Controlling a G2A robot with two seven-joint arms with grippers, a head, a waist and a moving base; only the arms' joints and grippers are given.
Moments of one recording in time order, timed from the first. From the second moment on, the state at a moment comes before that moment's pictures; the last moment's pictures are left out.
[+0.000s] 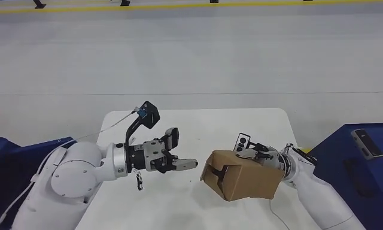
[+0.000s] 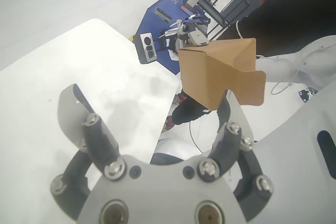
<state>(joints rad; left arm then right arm) 1.15 -0.93 -1.25 -2.13 0.03 -0.22 -0.93 -1.33 -0.94 1.21 -1.71 1.41 0.59 1.23</state>
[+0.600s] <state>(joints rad) 1.06 -0.96 -1.10 -2.12 0.03 -0.20 -0.90 -1.32 -0.96 1.21 -1.69 1.39 0.59 1.22</state>
